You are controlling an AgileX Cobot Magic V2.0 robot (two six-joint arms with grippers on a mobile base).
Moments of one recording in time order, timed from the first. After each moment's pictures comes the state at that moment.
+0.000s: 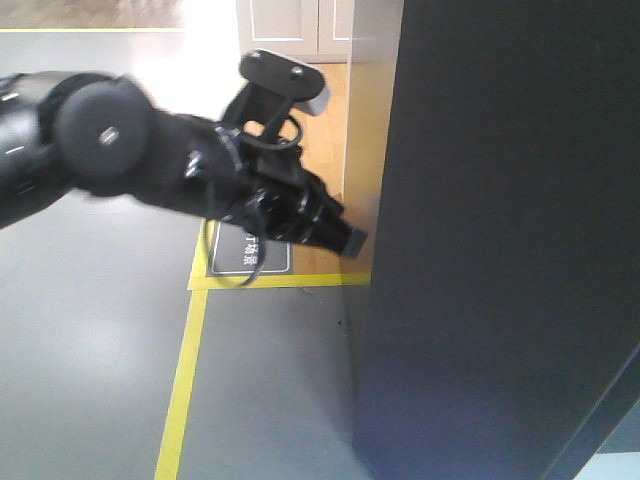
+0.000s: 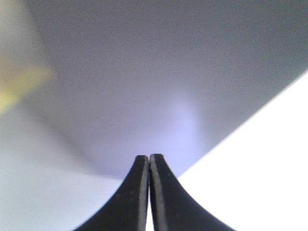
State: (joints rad) left arm -0.69 1.54 -1.40 -0.21 0.67 0.12; right arm 0.20 0.24 -0.59 0.63 1.26 -0.36
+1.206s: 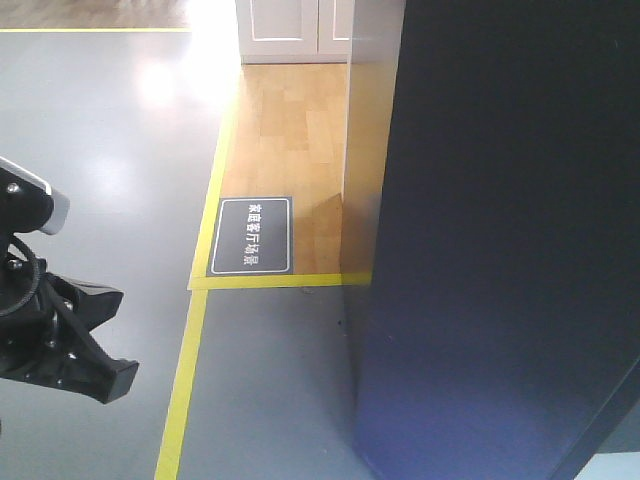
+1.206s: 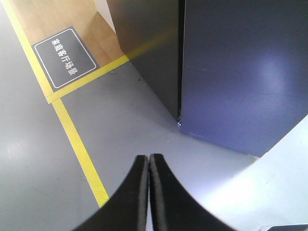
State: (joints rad) left arm -0.70 0.97 -0.88 0.30 0.78 -0.37; right arm 0.20 0.24 -0.59 0.63 1.20 -0.41
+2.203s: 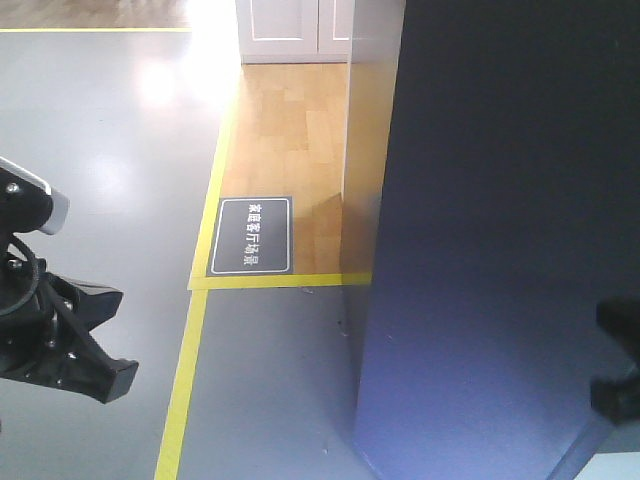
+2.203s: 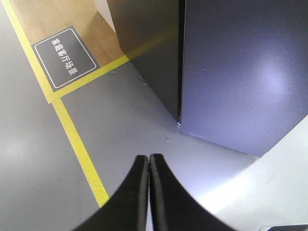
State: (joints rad) left arm -0.70 0.97 -0.88 0.30 0.78 -0.37; right arm 0.20 0.66 -0.59 0.14 0.52 -0.19
